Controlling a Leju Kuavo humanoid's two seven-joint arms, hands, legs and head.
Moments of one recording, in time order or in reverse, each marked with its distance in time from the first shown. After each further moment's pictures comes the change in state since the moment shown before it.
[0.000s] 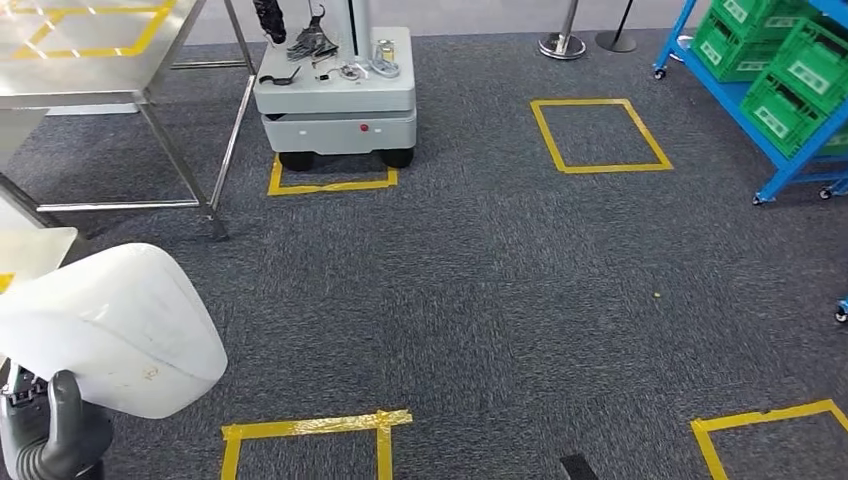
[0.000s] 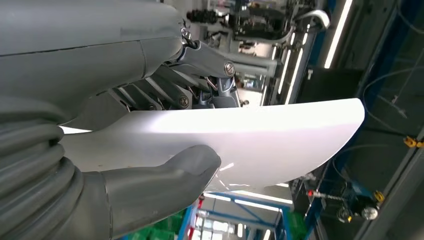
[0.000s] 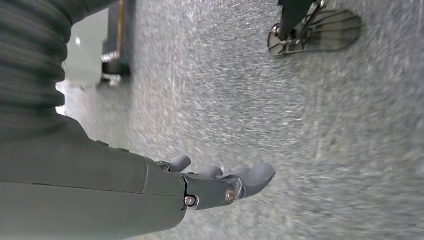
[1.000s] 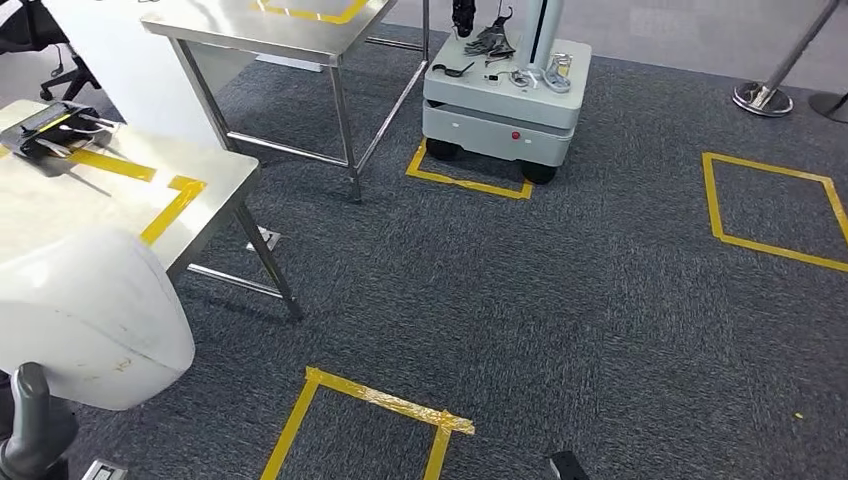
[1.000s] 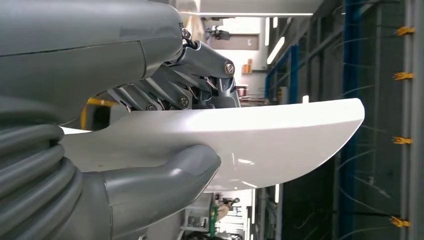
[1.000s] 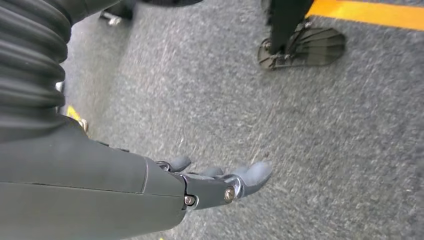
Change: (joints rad) left arm -0.035 0.075 0.017 -0.081 -0.041 0.051 0.017; right arm -0.015 0.035 0.009 0.000 -0.054 -0.019 0.004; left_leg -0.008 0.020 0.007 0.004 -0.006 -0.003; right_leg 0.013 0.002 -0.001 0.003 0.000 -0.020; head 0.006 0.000
